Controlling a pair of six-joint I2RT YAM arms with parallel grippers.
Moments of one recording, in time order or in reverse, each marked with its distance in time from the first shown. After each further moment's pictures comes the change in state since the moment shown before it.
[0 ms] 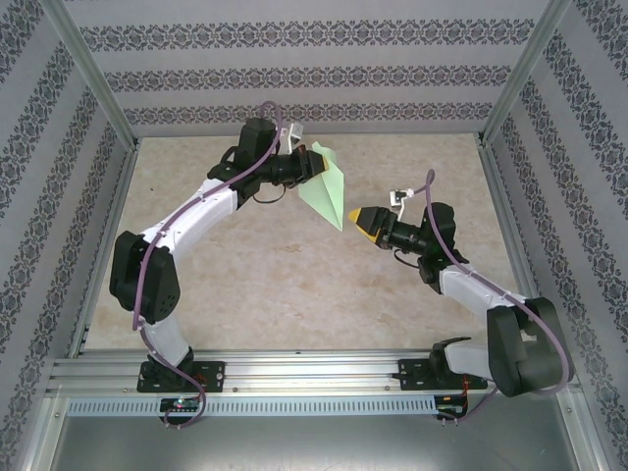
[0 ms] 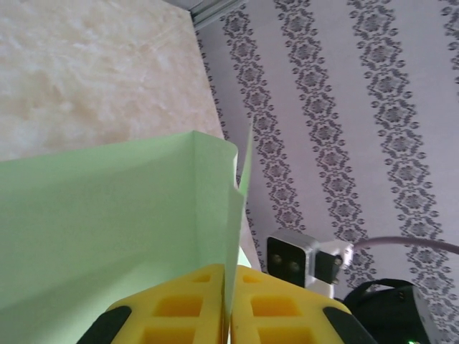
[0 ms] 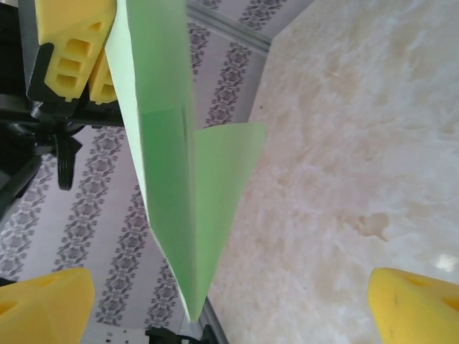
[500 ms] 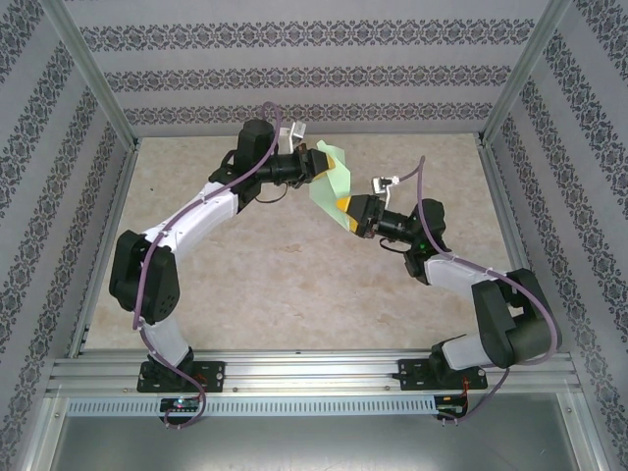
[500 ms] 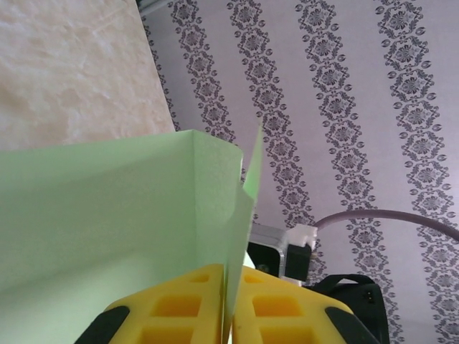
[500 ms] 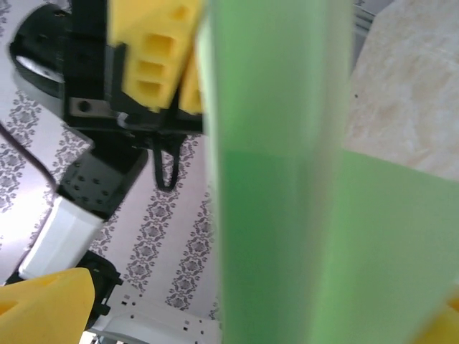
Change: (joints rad) left arm 0.000 -0.002 -0.057 0.173 0.112 -0.132; right arm 0.097 0.148 0.072 0.395 -0.043 0.278
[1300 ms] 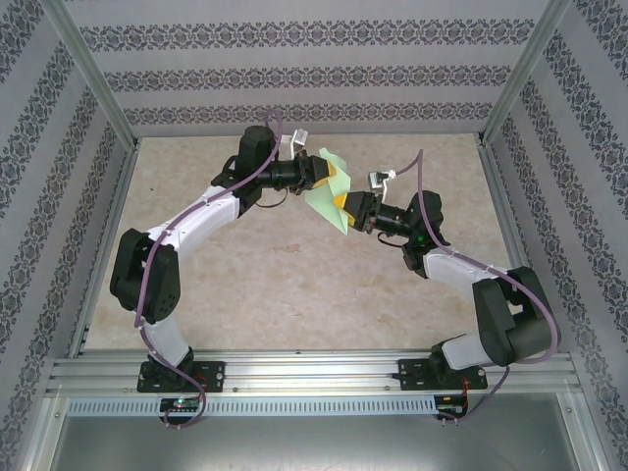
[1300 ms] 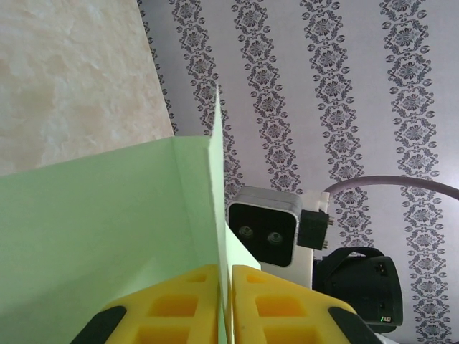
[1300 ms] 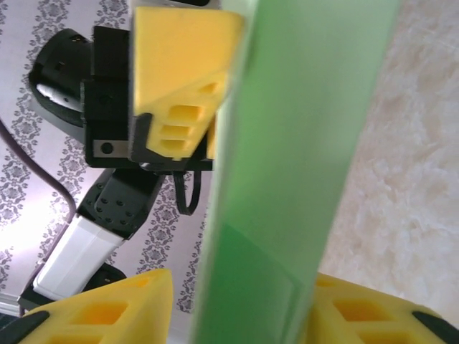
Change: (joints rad) left arm 0.000 0.006 -0.050 0.056 0.056 -0.039; right arm 0.008 0.011 0.062 -0.111 -0.008 0.014
